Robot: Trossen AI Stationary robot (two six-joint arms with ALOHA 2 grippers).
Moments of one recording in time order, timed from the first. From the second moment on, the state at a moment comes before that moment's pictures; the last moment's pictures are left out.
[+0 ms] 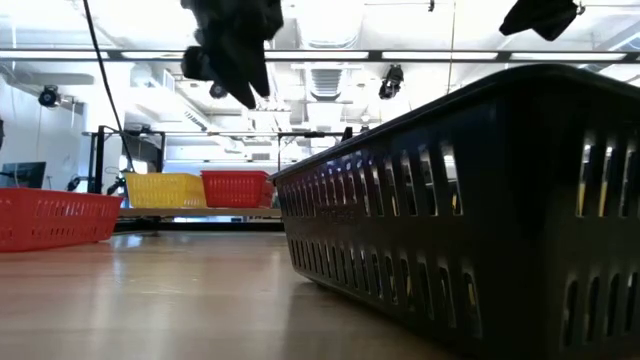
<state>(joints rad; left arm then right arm) -0.08 1.50 1.33 -0.87 -0.19 -0.69 0.51 0.99 0.93 -0.73 0.48 0.53</state>
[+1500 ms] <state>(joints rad) -0.37 1.97 1.30 -0.23 -0.20 -0.86 0.51 1.07 0.91 -0.70 0.25 0.44</state>
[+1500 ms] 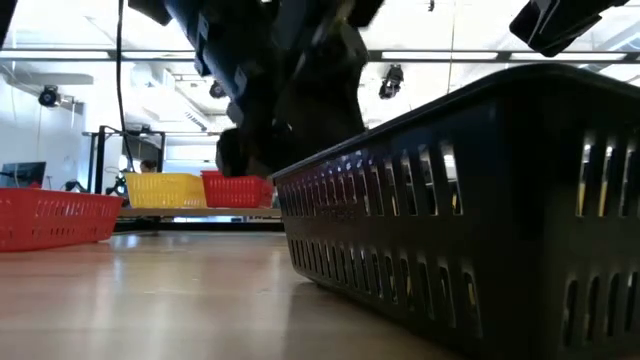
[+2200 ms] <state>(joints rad) -0.12 1.88 1.35 -0.51 0.16 -0.36 0.51 0.99 0.91 -0.70 0.30 0.43</state>
